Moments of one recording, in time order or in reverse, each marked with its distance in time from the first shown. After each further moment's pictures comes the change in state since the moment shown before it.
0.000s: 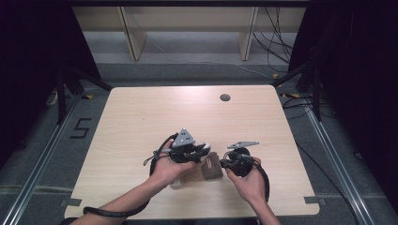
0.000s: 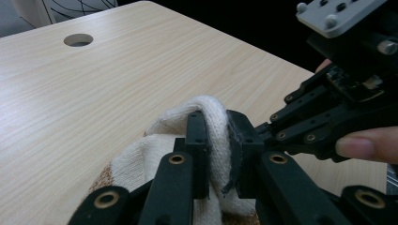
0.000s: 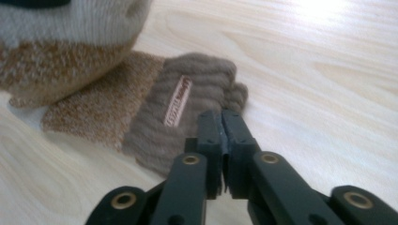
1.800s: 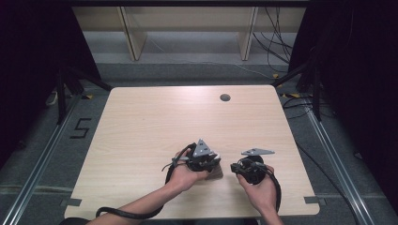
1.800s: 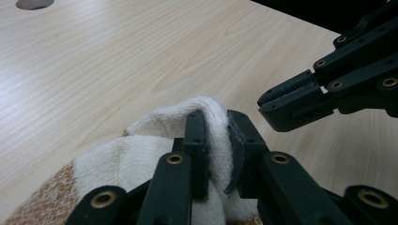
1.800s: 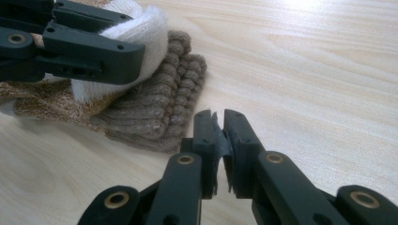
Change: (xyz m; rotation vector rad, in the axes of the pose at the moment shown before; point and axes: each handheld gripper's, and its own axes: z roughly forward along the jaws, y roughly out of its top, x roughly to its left) left arm -0.019 -0.027 0.050 0.085 0.001 0.052; right arm -0.024 -0.027 -0.014 -0.065 -0.041 0.021
